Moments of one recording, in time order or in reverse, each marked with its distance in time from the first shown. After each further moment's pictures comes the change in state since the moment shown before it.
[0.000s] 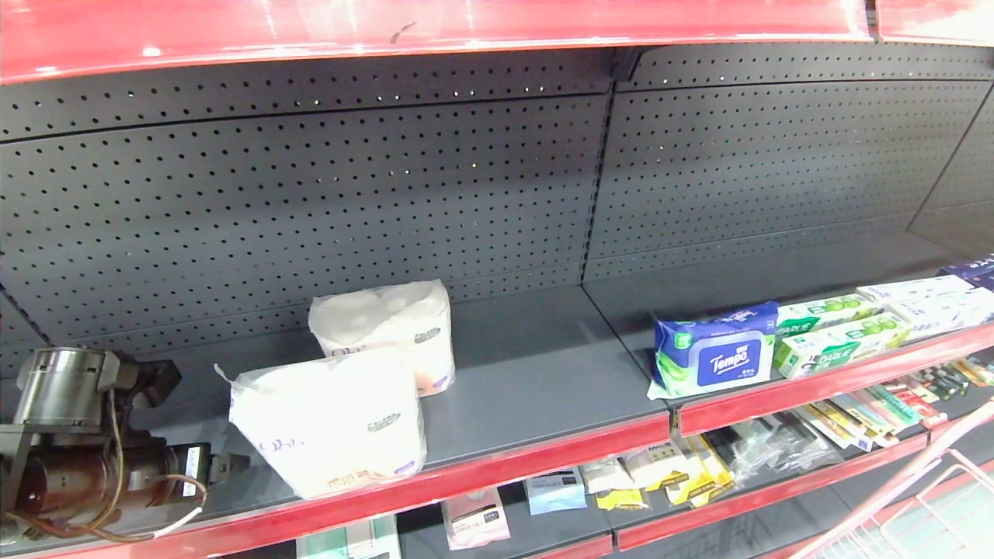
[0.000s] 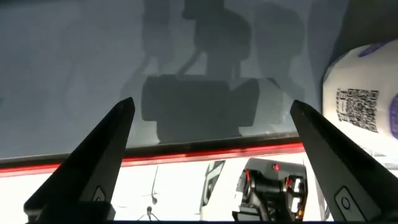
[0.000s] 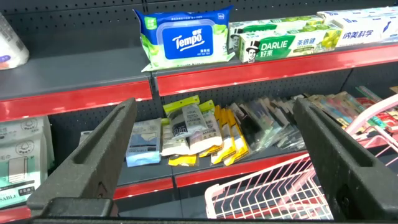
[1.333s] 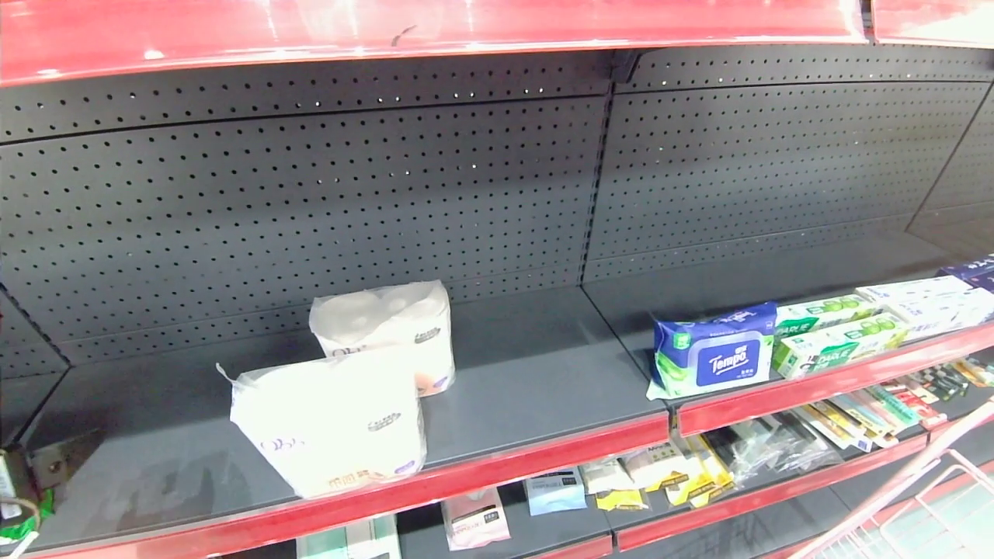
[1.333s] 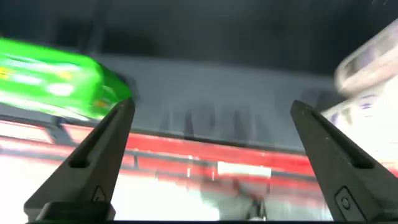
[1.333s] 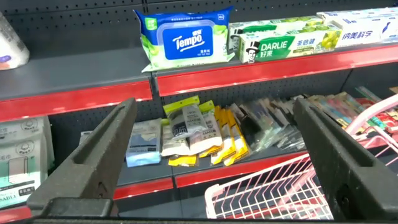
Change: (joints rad) left arm 0.203 -0.574 -0.014 0.220 0.048 -0.005; right arm 0.000 0.000 0.000 0.000 0.000 0.000
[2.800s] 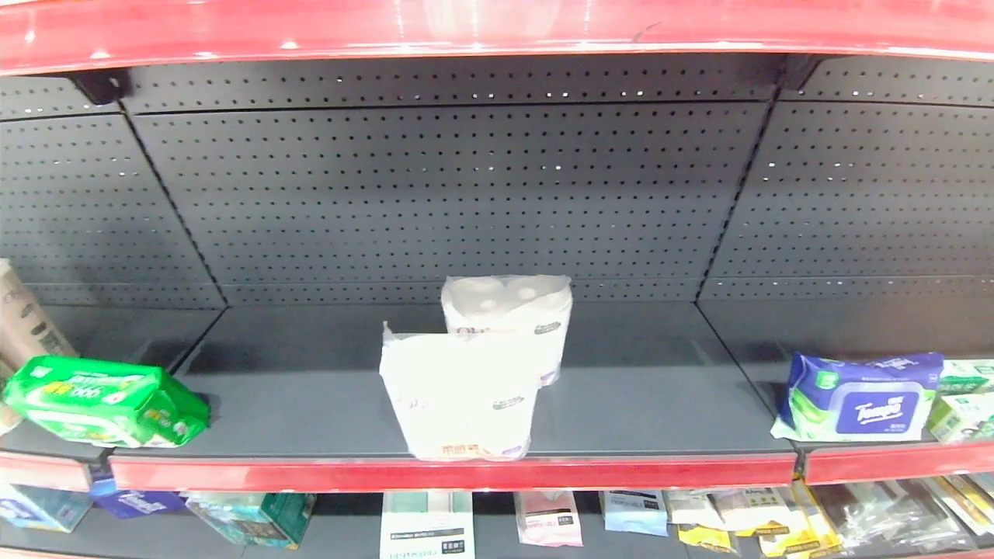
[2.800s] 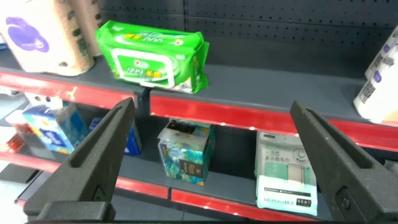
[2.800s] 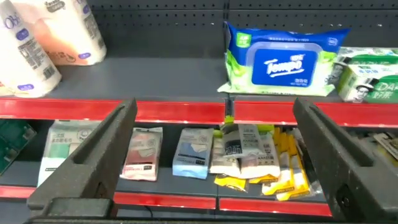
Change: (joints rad) left arm -0.078 -1.009 0.424 0.035 -0.068 0.062; right arm 0.001 0.000 0.000 0.000 0.000 0.000
